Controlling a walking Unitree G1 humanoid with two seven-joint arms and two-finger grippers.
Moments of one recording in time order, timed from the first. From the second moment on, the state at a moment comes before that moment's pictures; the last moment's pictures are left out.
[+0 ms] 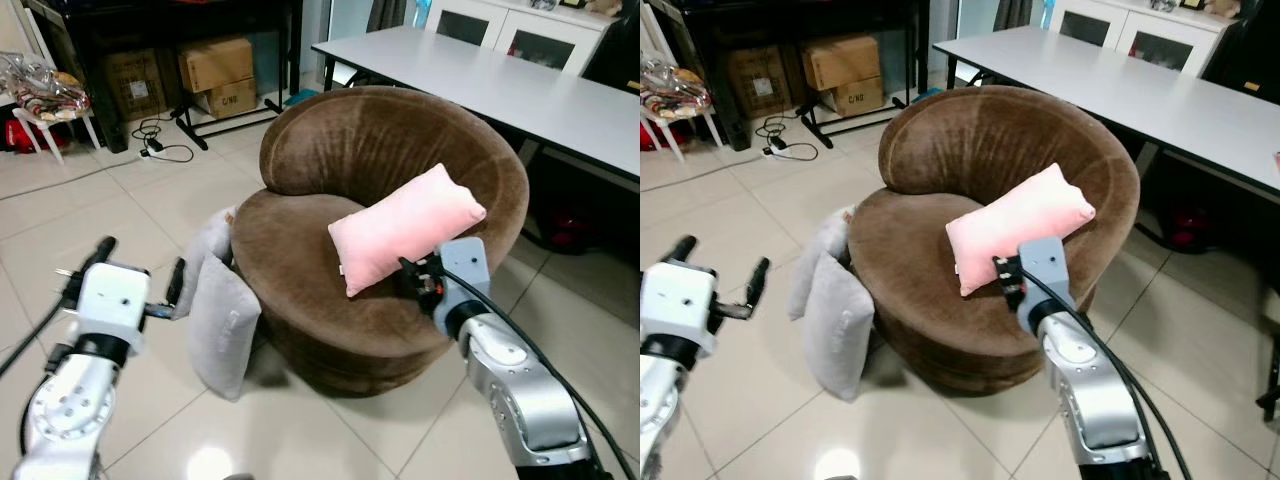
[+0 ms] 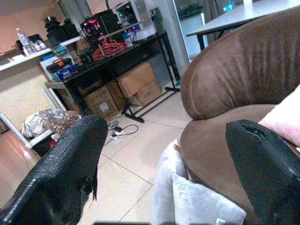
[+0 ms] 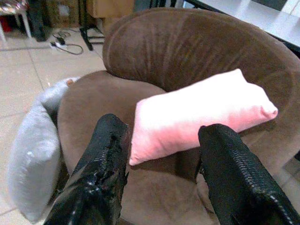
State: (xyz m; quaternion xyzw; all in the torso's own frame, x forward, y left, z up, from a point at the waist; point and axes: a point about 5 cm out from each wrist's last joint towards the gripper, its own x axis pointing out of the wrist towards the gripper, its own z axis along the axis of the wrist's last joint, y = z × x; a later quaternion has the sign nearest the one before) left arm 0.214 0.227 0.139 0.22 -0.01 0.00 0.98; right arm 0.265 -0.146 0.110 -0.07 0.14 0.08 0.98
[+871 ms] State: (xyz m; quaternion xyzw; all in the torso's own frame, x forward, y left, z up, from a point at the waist) left arm 0.212 0.230 0.130 0.21 0.00 0.00 0.98; right arm 0.261 -0.149 0.103 -0.07 0.15 0.08 0.98
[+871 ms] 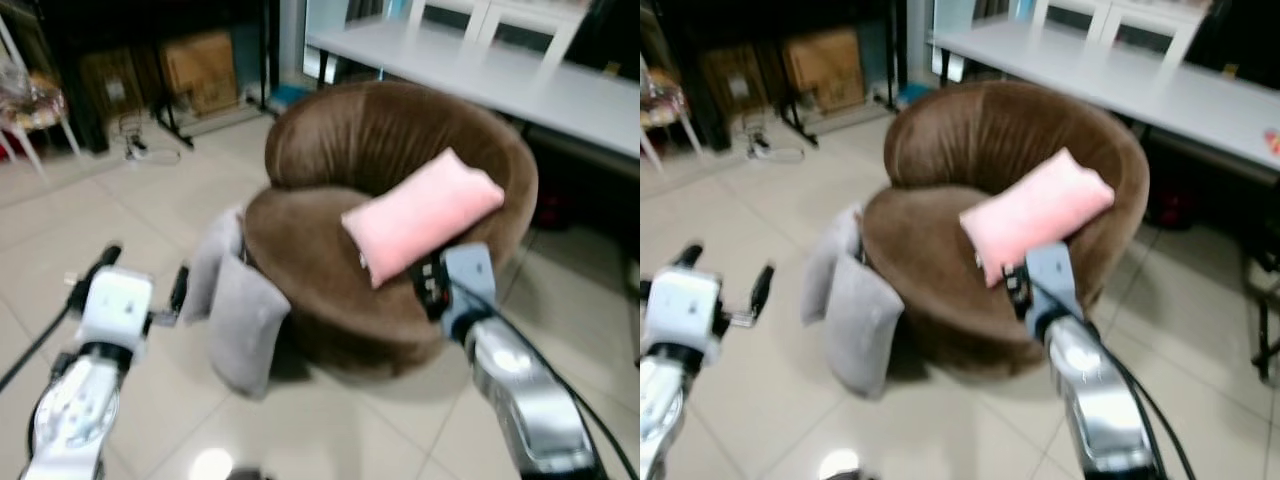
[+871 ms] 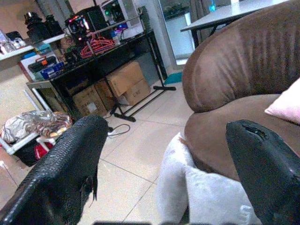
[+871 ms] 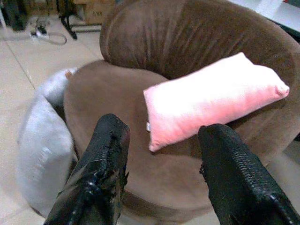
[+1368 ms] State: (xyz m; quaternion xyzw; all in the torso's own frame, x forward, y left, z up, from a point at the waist) left arm 0.213 0.229 0.127 0.21 0.01 0.00 0.98; right arm 0.259 -0.150 0.102 -0.06 0.15 0.08 0.98
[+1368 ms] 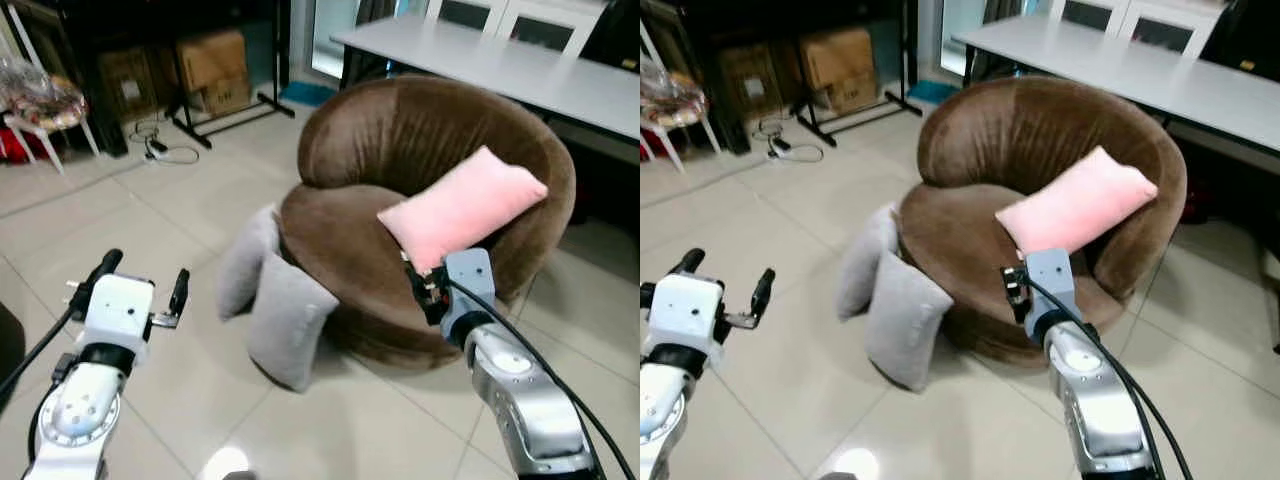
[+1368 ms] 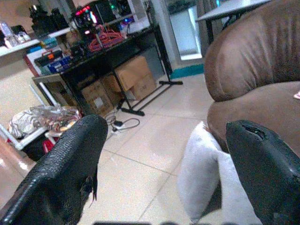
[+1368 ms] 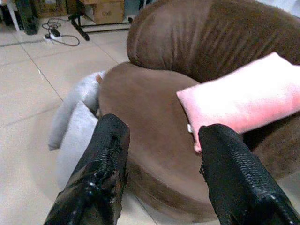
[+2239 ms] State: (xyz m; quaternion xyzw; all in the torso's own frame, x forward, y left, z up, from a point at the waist) left arm 0.220 0.227 0.131 0.18 0.00 0.00 0.98; right arm 0.264 -0.145 0.112 -0.06 0.13 0.07 0.99
